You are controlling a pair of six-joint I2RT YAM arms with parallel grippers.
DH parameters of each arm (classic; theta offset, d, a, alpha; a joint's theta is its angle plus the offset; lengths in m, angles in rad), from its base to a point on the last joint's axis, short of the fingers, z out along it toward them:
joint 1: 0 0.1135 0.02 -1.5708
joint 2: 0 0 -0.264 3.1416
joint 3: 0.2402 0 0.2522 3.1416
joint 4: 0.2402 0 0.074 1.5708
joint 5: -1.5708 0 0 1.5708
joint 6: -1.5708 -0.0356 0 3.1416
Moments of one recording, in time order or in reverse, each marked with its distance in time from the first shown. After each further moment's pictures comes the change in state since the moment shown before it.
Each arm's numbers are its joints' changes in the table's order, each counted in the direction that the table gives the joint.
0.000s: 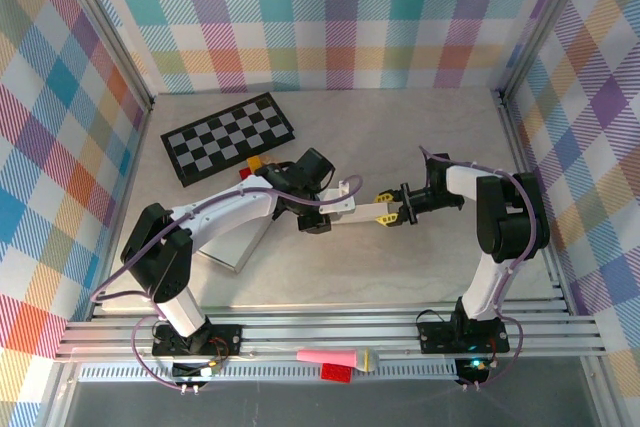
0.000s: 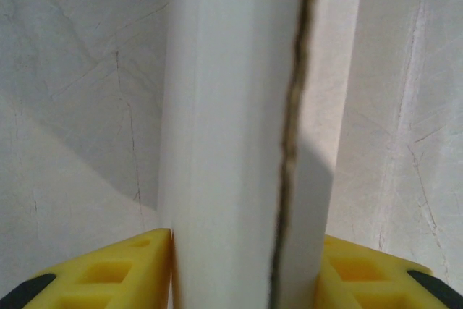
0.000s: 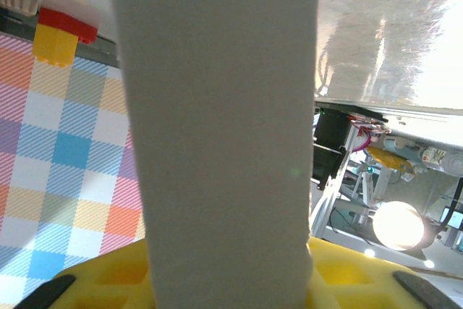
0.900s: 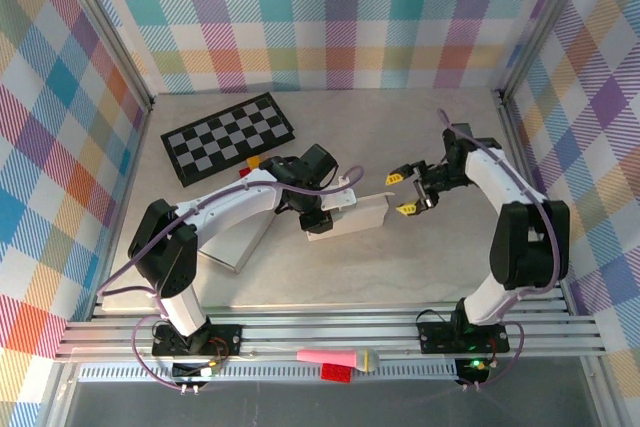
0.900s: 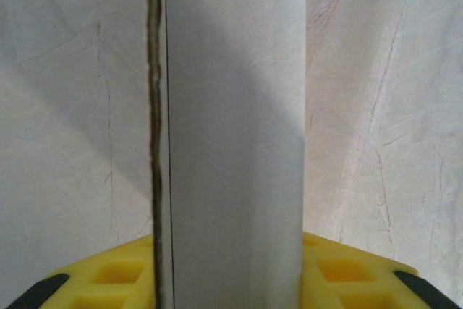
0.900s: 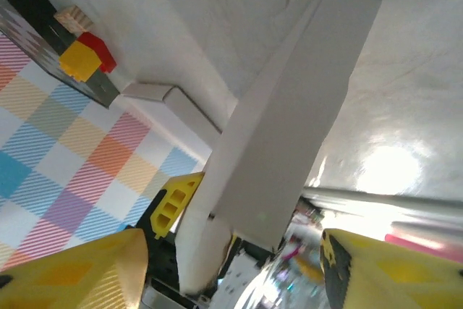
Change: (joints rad) left arm 0.002 0.043 0.082 0.122 -0.022 0.117; right arm -0.047 -0.231 0.209 0.256 -0.396 0.277
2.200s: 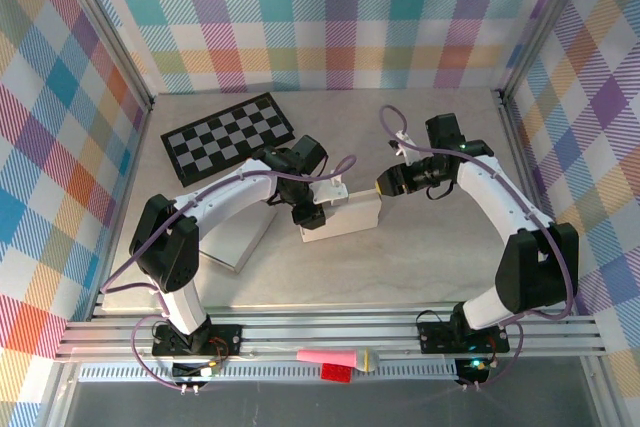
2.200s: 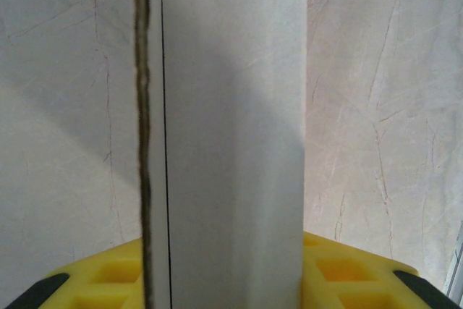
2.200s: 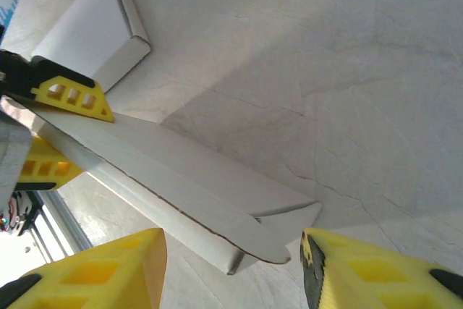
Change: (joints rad) left arm 0.087 0.029 0.044 0.081 -0.082 -0.065; right arm 0.167 -0.116 -0.013 -0.195 -0.191 1.082
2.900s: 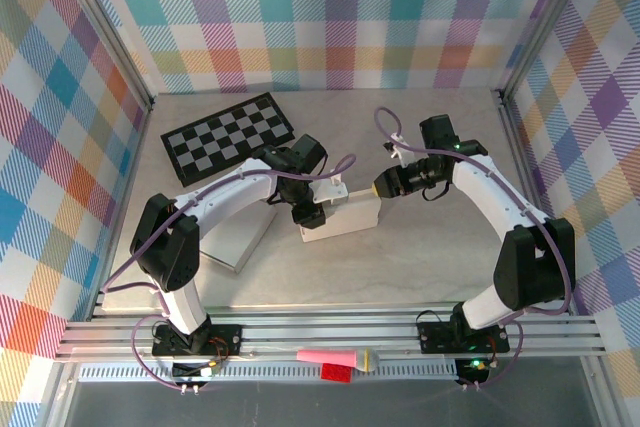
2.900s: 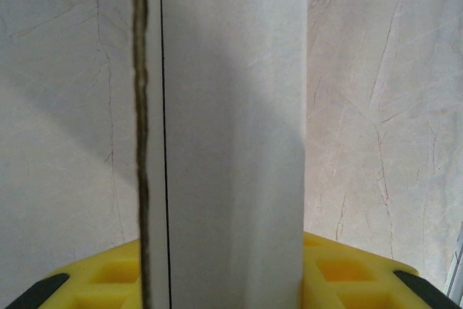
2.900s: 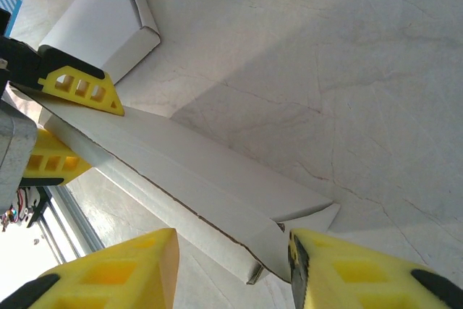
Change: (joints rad) left arm 0.004 0.005 0.006 0.001 -0.003 0.000; right arm 0.026 0.021 0.000 0.000 0.002 -0.006
